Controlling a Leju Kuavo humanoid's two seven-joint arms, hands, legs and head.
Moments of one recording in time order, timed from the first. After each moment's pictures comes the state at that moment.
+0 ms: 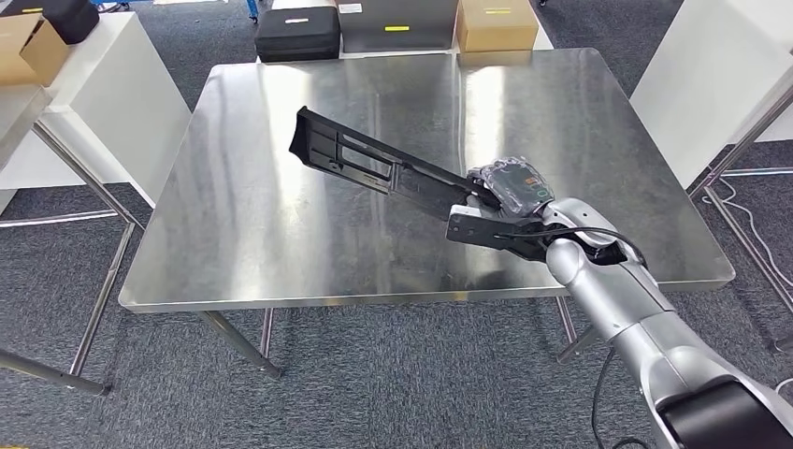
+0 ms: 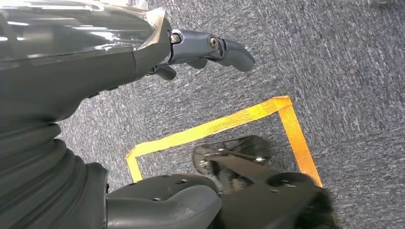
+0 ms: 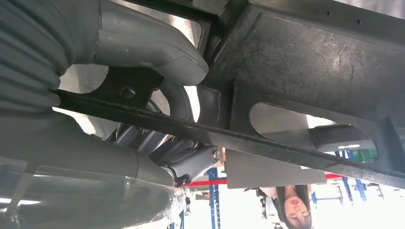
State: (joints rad) left arm 0.00 0.07 -0.85 -0.51 0.62 0.31 -0.13; right arm -0.89 -0.23 0.73 -0.92 0.70 0.05 -0.23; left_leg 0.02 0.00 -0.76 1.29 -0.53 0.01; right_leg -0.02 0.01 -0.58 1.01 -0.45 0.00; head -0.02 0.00
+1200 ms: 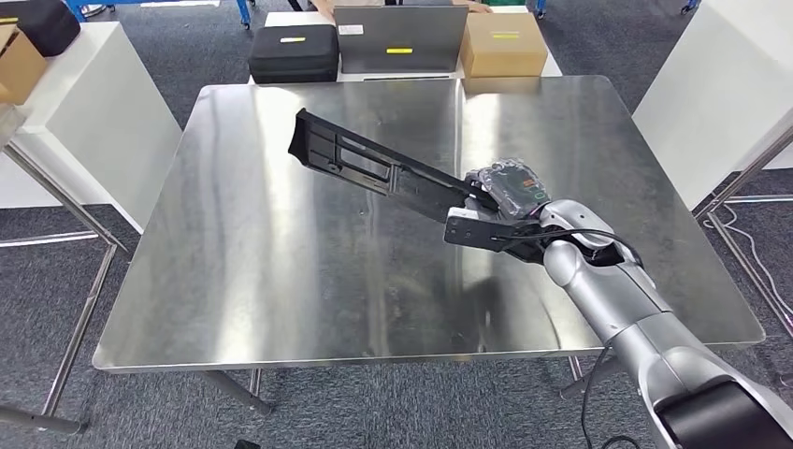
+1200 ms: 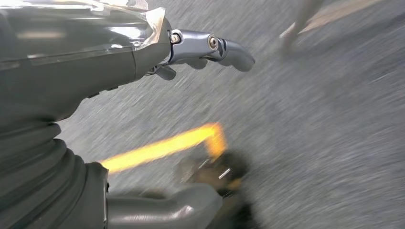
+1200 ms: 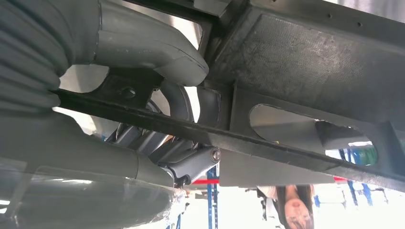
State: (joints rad) left arm 0.00 0.09 -0.87 -0.61 0.62 0.46 -0.27; right arm -0.89 -0.23 0.74 -0.91 0.70 0.05 -0.22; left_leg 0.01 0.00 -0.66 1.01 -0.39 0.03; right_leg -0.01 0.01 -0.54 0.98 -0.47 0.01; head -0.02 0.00
